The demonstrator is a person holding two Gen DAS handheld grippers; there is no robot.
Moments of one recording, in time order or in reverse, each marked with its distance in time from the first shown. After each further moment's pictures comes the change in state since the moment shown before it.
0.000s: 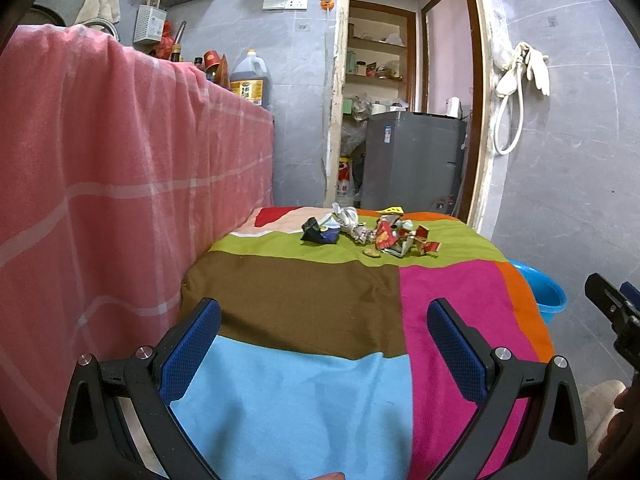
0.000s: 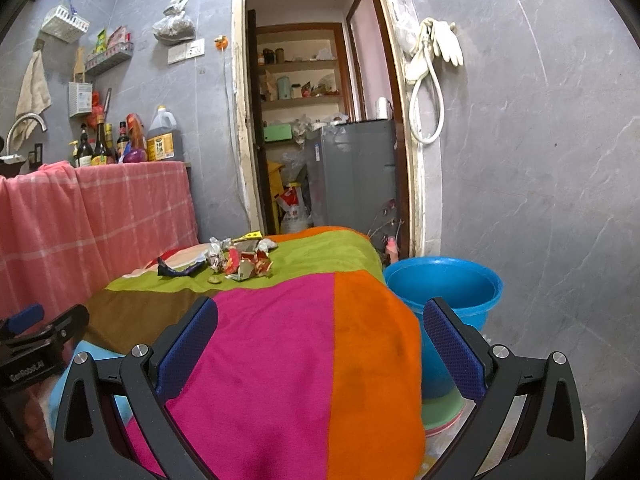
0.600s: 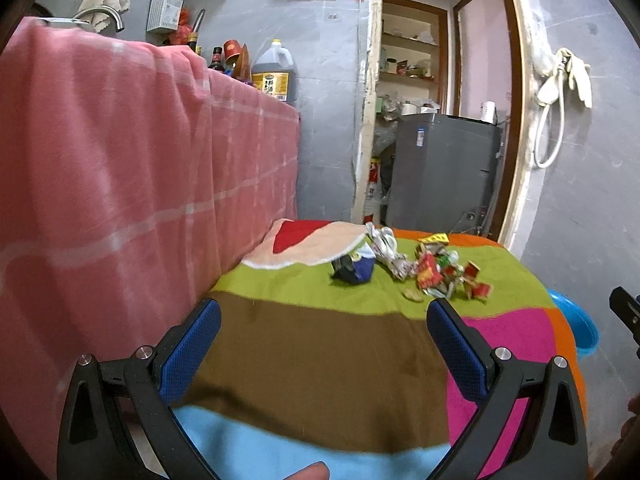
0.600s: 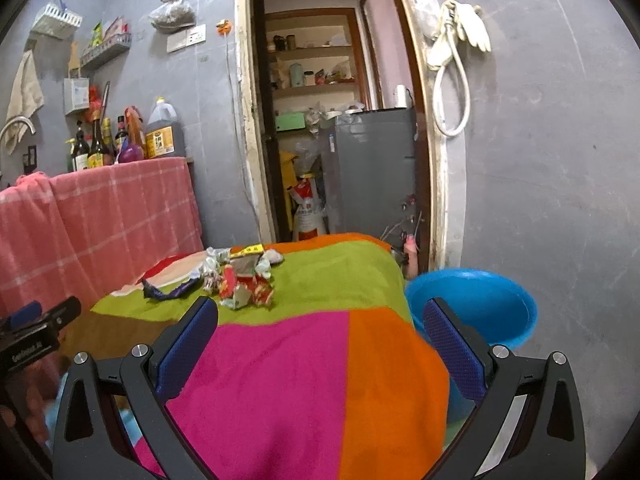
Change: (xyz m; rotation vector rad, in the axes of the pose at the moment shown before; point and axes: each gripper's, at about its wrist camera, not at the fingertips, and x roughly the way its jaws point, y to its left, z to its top) left arm 0.069 0.023 0.051 -0.064 0.018 0.085; right arm 0.080 0.001 0.042 -0.028 0.036 0.058
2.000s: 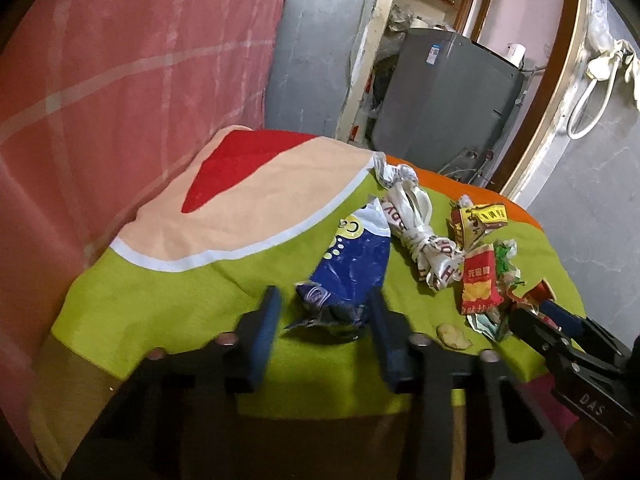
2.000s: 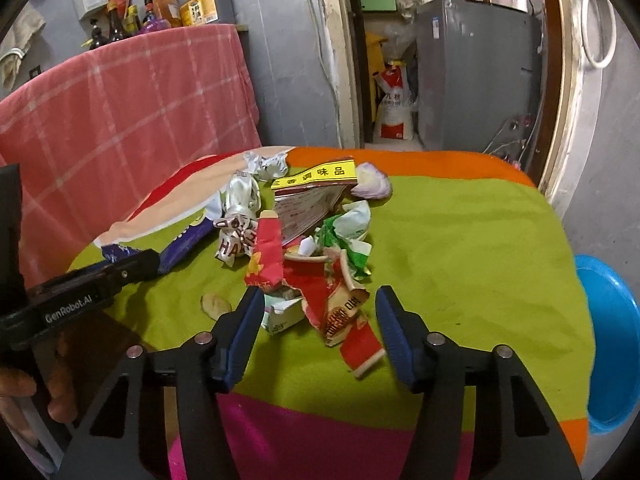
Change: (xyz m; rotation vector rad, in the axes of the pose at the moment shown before) left arm 0.161 0.019 0.029 -0.111 0.397 -0.123; right arm 0.217 0.057 0.001 -0.121 0.465 0.290
